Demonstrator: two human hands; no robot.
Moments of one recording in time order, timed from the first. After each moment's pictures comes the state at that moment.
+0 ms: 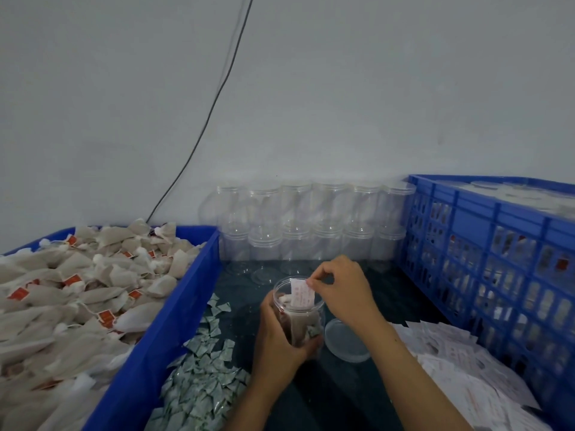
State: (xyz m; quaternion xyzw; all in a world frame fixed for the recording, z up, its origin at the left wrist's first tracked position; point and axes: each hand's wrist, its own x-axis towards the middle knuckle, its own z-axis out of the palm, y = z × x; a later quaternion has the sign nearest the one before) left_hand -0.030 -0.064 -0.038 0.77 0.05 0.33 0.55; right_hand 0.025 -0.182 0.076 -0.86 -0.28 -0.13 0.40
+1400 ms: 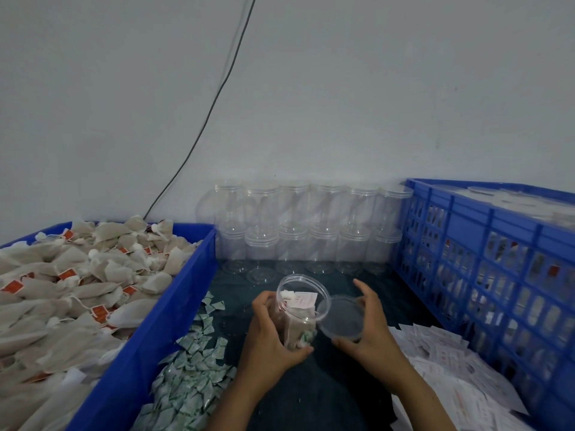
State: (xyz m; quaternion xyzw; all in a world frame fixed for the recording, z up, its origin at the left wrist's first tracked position) left_hand -0.035 -0.057 -0.035 0.83 0.04 0.31 0.46; right_hand 0.048 -0.246 -0.012 -0.81 -0.32 -0.07 0.49
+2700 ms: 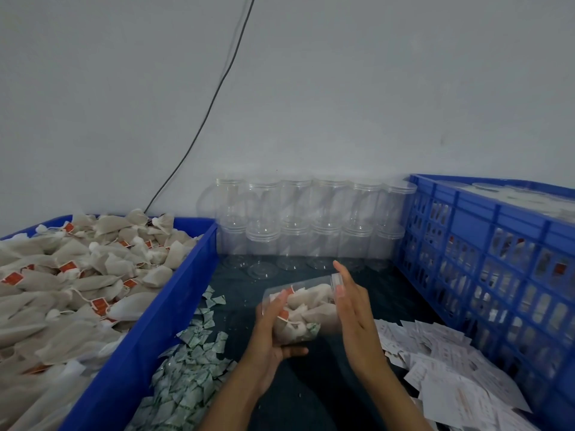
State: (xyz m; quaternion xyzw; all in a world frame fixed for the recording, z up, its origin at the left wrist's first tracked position) left_hand -0.048 -0.075 -0.002 0.53 0.10 0.11 0.84; right_hand 0.007 -0.207 0.015 -0.69 -0.29 -0.08 0.65
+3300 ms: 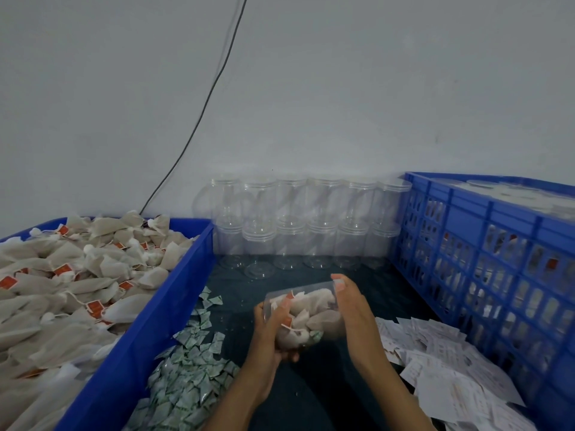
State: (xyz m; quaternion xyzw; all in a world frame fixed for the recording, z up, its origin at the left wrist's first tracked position) left_hand -0.051 -0.085 -0.007 0.56 0.10 0.16 0.81; right_hand 0.017 -0.209 0.011 -0.71 -0.24 -0.05 0.66
